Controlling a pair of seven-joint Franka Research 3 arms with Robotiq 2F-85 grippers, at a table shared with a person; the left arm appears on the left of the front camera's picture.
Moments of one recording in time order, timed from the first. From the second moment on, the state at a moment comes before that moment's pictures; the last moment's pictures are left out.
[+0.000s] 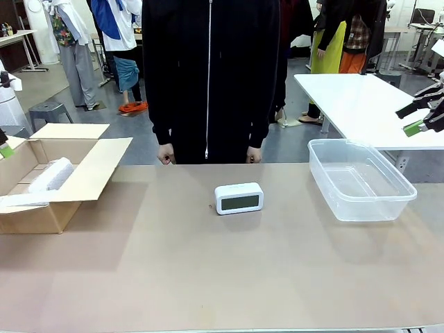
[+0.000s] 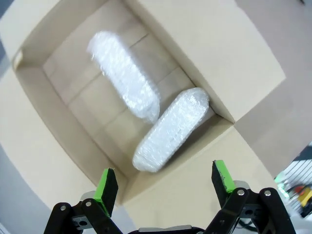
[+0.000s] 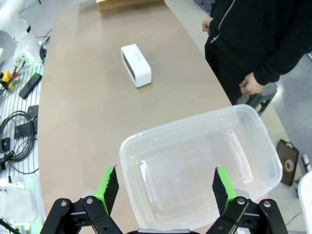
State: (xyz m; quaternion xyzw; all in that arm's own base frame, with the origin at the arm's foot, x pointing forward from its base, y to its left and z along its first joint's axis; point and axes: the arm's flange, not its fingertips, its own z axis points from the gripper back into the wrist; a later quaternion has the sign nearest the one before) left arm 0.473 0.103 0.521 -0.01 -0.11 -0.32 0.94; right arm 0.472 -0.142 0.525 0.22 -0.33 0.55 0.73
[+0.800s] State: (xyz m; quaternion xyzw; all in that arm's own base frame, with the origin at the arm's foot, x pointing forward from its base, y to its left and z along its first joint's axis) left arm 0.478 0.193 0.491 -0.08 -0.20 -0.57 0.79; right arm 0.472 -0.142 0.525 0.22 -0.33 0.55 0.73
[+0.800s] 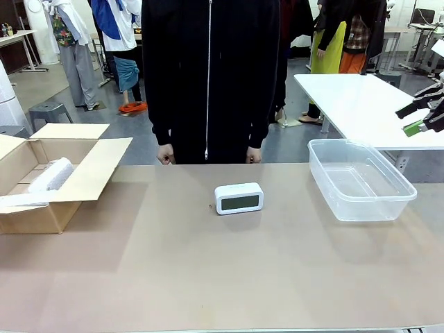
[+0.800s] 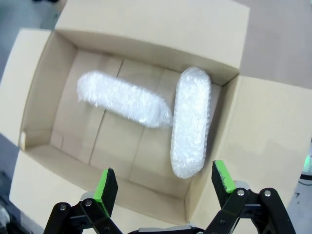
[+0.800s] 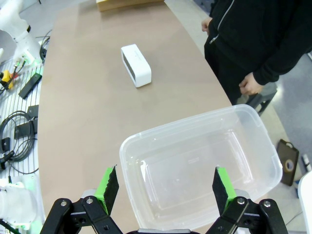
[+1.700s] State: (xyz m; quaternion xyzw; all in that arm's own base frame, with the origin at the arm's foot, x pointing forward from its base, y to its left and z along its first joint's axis) left arm 0.530 0.198 0.492 -0.18 -0.19 -0.65 0.71; right arm 0.472 -0.142 0.525 0.22 -0.33 0.55 0.73
